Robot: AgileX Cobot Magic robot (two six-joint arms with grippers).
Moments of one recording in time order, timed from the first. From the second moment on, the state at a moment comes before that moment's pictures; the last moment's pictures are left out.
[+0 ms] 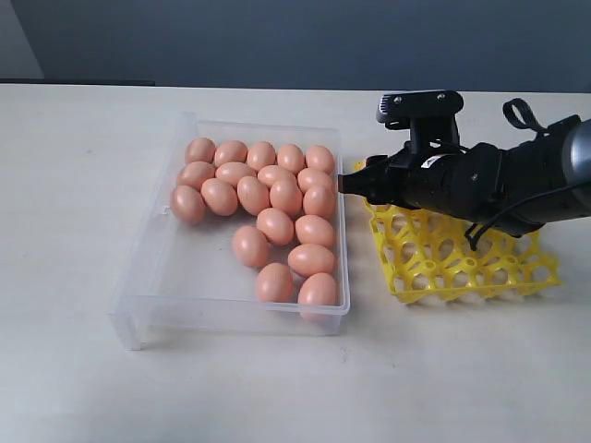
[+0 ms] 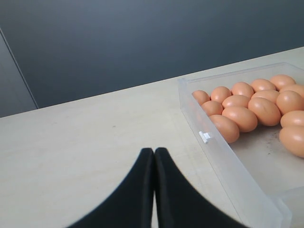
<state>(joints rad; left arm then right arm) -0.05 0.00 0.00 0.07 0.22 0.07 0.49 1.83 -0.81 0.66 -0.29 -0.40</state>
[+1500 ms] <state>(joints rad) -0.05 0.00 0.00 0.07 0.22 0.07 0.69 2.01 -1.40 0.53 0.56 -0.56</state>
